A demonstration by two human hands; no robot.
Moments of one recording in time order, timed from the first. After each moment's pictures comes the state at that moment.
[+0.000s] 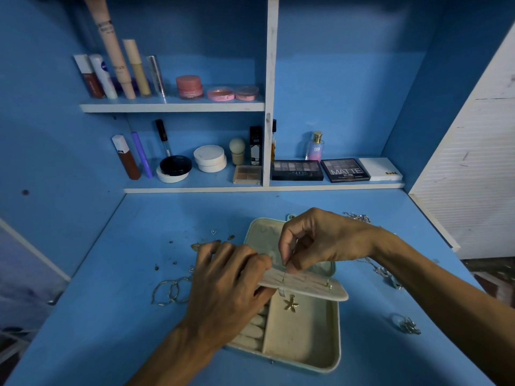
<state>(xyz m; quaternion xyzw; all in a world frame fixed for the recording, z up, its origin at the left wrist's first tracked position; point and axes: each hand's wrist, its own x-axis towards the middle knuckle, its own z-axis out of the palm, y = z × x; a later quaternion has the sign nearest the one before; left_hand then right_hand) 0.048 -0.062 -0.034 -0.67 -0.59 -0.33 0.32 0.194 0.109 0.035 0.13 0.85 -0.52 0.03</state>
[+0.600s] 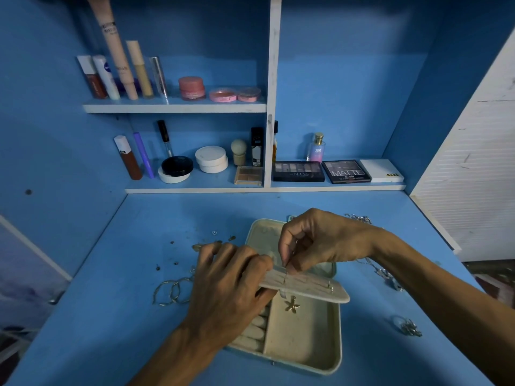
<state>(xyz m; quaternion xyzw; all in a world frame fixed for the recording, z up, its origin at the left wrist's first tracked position) 0.048 -0.064 -0.032 -0.67 -0.59 -0.32 0.32 0.192 0.110 0.037 0.12 0.85 -0.51 0.04</state>
